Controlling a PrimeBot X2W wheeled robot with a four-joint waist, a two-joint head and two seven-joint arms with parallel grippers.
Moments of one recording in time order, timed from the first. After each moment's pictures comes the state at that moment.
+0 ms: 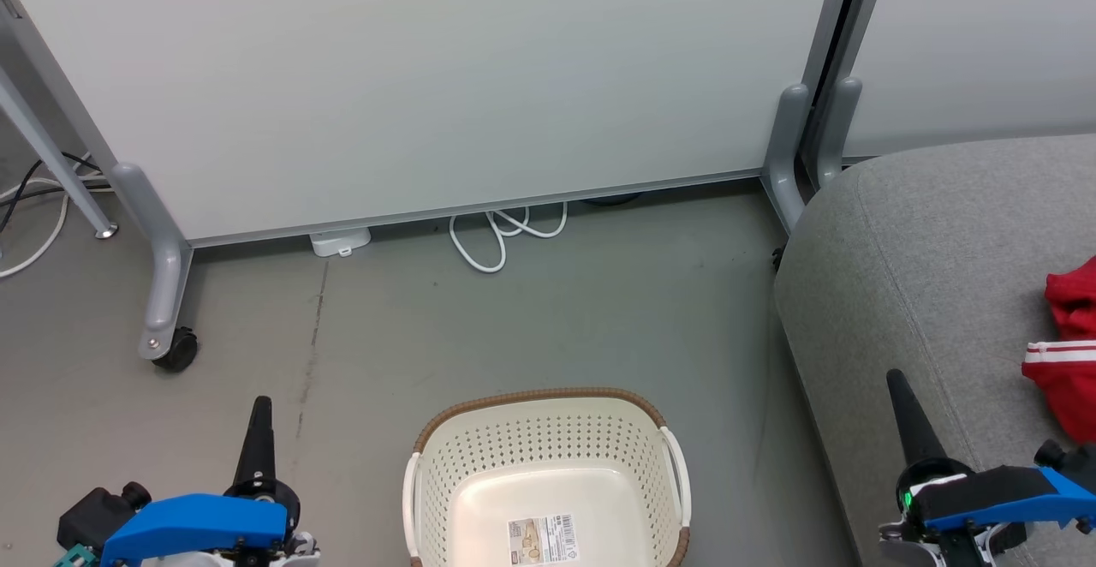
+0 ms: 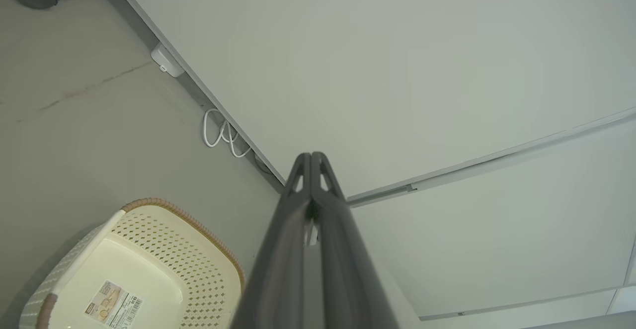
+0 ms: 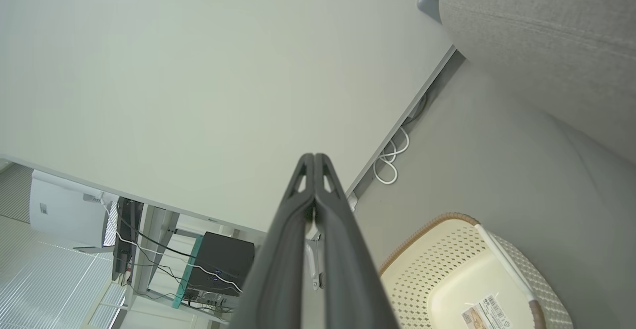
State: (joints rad) left arm -0.05 0.07 0.03 0.31 -1.17 -0.13 -0.01; right arm -0.07 -0.05 -0.09 0.26 1.12 0.13 0.04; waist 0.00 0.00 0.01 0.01
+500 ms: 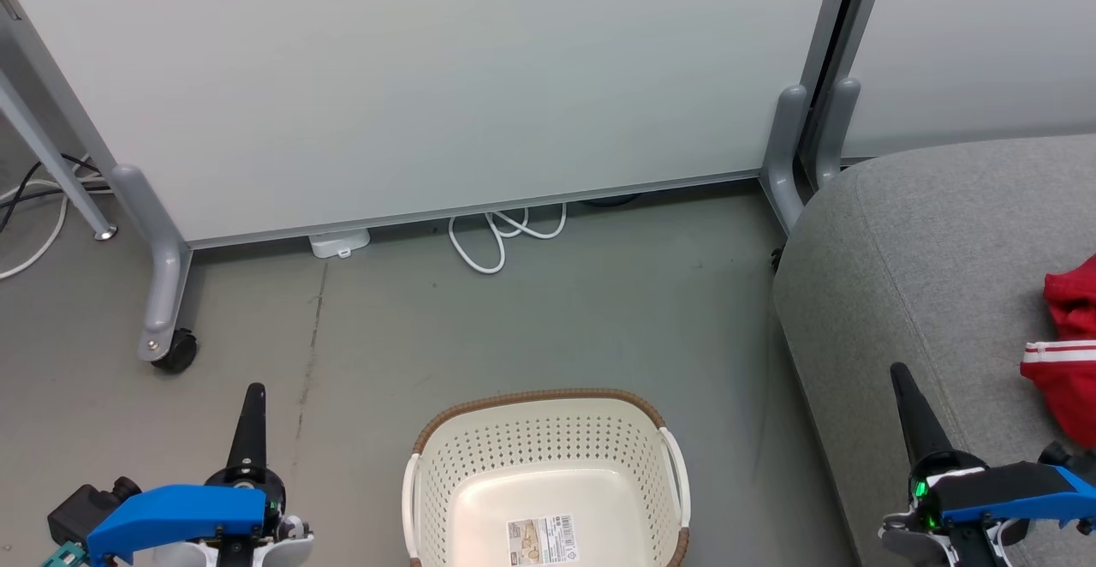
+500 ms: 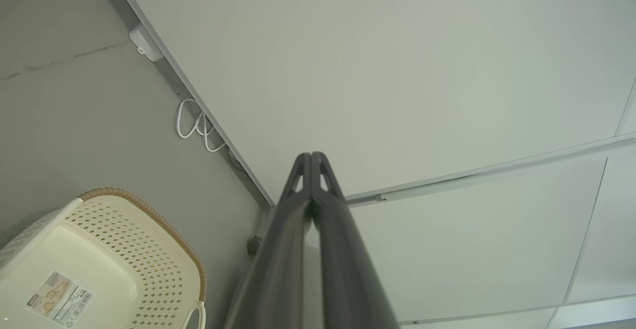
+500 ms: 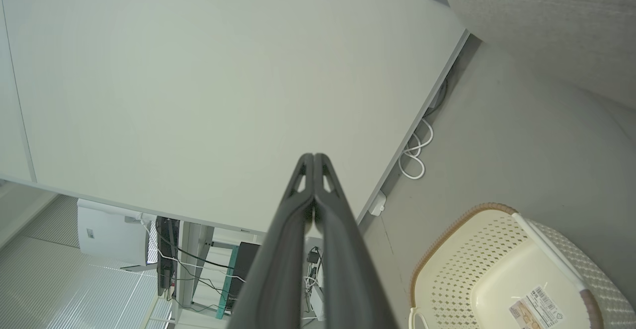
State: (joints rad) left arm -0.06 0.06 0.06 0.29 -1.30 -0.13 0.03; right arm -0.08 -0.05 -0.10 0.25 1.26 0.13 0.06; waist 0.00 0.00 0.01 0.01
